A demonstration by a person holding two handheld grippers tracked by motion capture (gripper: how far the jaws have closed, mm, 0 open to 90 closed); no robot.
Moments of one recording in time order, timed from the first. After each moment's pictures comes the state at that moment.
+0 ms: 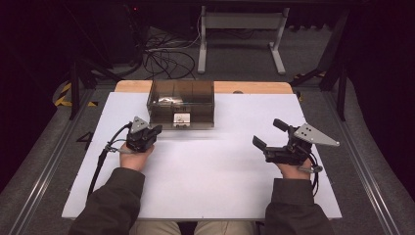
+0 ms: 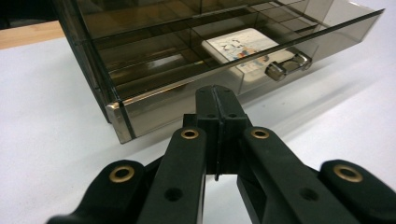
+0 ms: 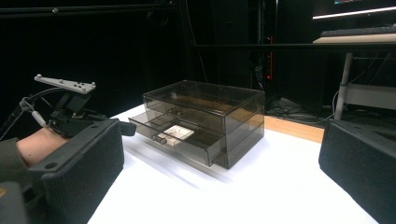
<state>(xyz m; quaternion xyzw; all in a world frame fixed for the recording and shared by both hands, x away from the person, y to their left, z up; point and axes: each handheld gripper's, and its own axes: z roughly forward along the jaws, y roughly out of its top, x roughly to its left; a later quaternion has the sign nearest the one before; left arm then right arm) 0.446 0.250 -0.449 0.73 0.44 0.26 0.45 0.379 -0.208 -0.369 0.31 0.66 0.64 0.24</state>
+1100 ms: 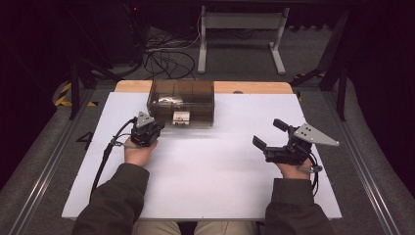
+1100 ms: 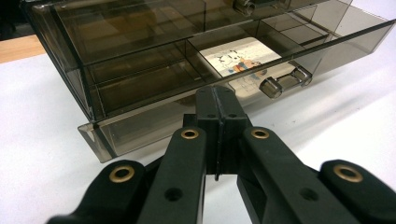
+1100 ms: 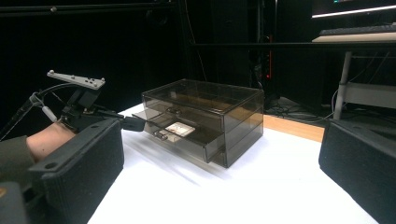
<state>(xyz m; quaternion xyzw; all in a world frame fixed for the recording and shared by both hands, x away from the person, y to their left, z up) 0.463 0.240 -0.446 0.73 0.44 0.27 0.45 0.380 -0.208 -0.369 0.31 0.66 0.64 0.24</state>
